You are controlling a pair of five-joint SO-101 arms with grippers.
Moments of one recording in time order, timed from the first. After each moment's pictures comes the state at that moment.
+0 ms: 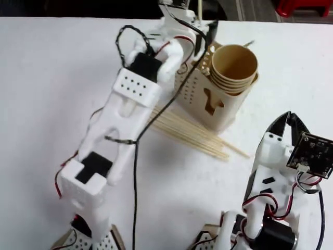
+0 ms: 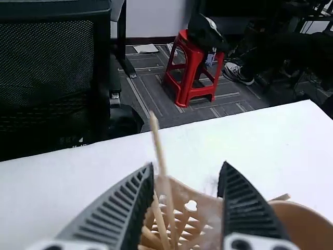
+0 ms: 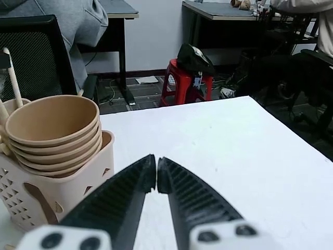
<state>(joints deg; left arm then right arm) 23.3 20.9 -36.4 45.2 10.8 19.5 -86.5 48.1 57.8 5.9</state>
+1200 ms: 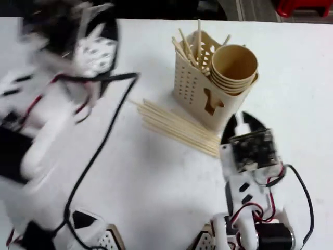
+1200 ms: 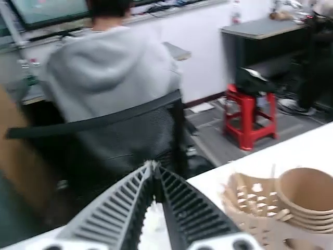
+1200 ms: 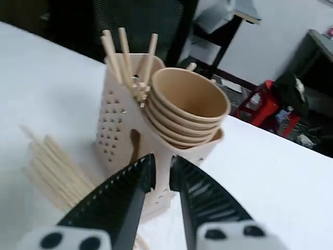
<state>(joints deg) 13.7 -23.1 -36.5 77.0 -9.9 -5.0 -86.1 46.1 65.7 22.1</state>
